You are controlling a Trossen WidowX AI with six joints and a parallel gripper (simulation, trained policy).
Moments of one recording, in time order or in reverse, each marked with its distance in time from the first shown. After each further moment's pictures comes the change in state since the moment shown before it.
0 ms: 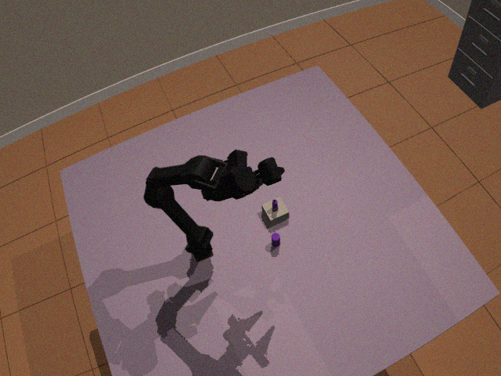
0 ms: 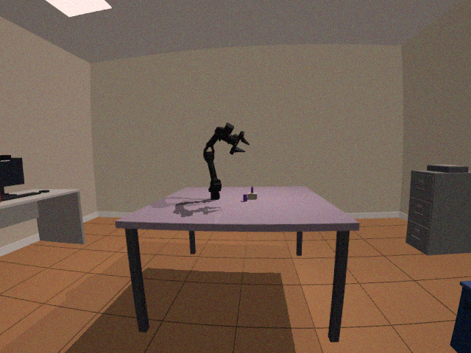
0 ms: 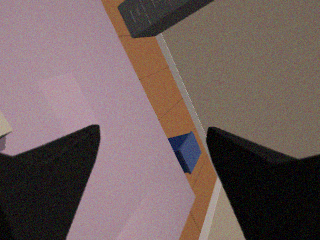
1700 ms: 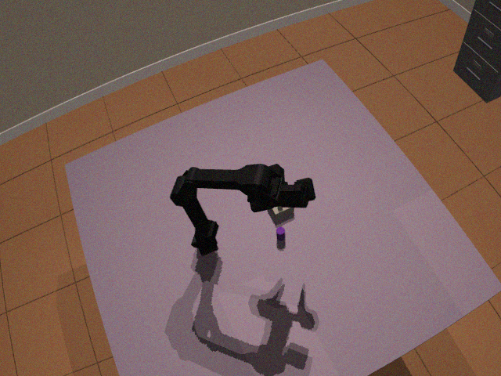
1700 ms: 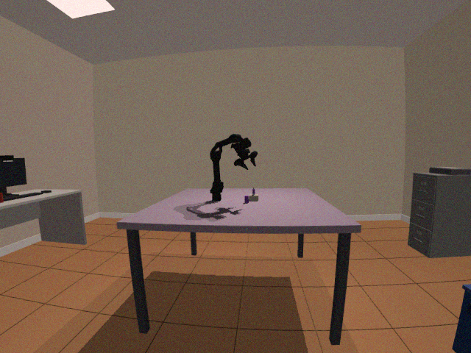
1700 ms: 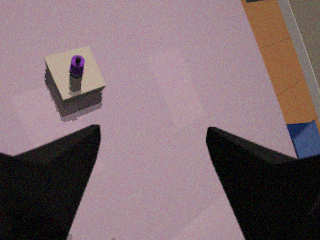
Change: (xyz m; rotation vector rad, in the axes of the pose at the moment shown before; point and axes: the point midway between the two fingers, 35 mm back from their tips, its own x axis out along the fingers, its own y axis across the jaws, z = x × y) arm 0.077 0.063 -0.075 0.091 0.128 0.501
